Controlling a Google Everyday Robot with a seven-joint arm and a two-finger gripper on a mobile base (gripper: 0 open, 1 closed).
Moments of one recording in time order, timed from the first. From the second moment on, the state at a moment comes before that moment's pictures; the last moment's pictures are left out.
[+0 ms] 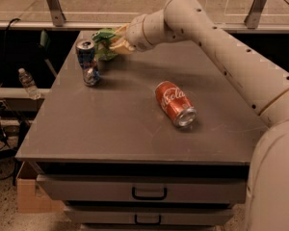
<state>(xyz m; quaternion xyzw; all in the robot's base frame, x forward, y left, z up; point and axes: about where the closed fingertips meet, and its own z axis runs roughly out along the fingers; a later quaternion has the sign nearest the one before) 0.756 0.080 0.898 -0.63 0.58 0.11 0.51</state>
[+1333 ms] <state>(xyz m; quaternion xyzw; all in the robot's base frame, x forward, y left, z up) 0.746 0.076 0.874 -0.62 0.61 0.13 0.48</state>
